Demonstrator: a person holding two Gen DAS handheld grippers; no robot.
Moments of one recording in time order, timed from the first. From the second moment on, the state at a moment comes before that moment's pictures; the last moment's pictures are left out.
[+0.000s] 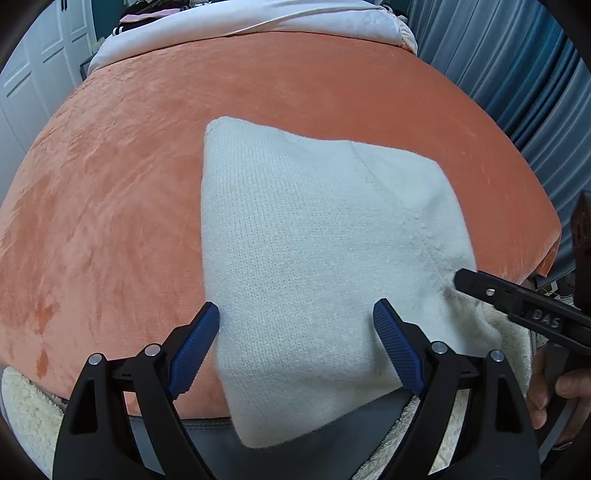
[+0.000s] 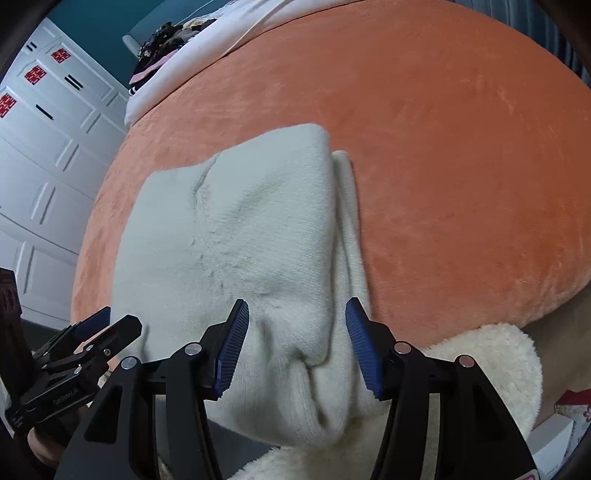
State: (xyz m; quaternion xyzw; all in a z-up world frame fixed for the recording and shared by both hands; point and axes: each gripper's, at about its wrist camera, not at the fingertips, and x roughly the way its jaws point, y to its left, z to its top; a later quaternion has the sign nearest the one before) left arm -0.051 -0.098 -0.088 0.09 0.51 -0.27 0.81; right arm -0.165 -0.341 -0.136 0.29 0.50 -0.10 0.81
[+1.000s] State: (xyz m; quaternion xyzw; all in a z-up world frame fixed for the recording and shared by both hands) left arm -0.015 -0.091 -0.108 0.04 0.57 -0.23 0.78; right arm -0.158 -0.353 -0.175 0.35 0.50 -0.08 0.79
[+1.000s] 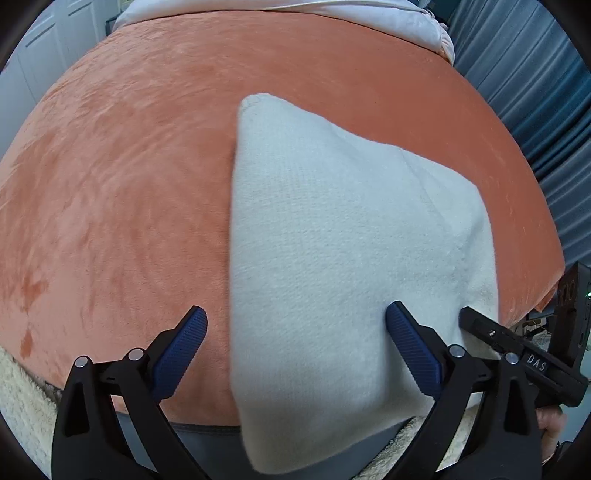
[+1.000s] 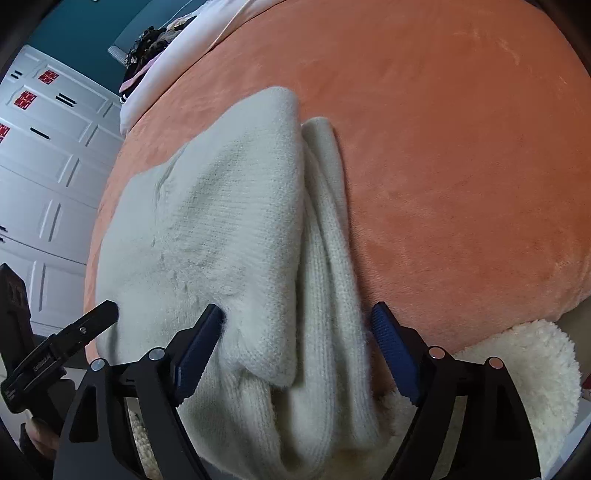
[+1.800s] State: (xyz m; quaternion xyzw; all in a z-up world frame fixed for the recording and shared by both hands) left arm 0.007 -0.104 -0.128 -0.01 0.59 -0.25 0.77; right arm -0.133 -0.351 -0.181 0.36 0.46 -0.04 0.81
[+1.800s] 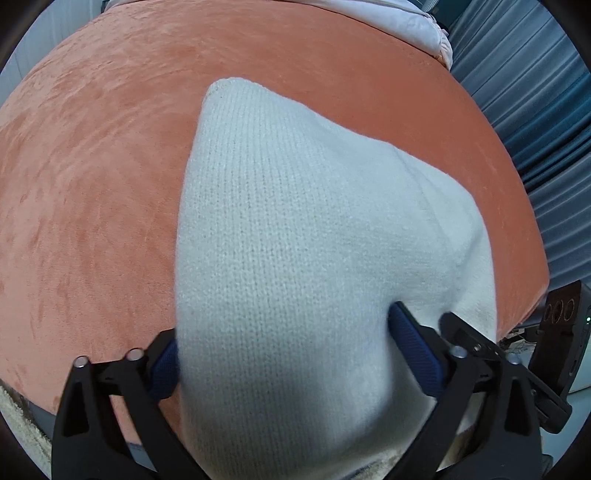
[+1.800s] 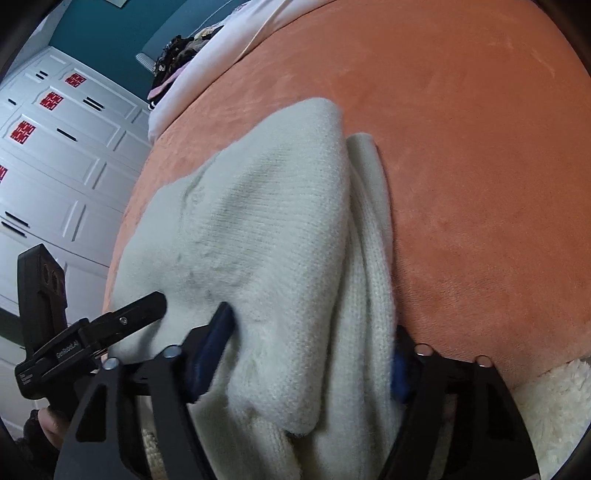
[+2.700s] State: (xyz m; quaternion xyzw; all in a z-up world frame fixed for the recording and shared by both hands) left arm 0.003 0.001 0.132 -0.12 0.36 -0.43 0.82; right arm -0.163 -0.276 0.112 0.25 0.18 0.02 0.95
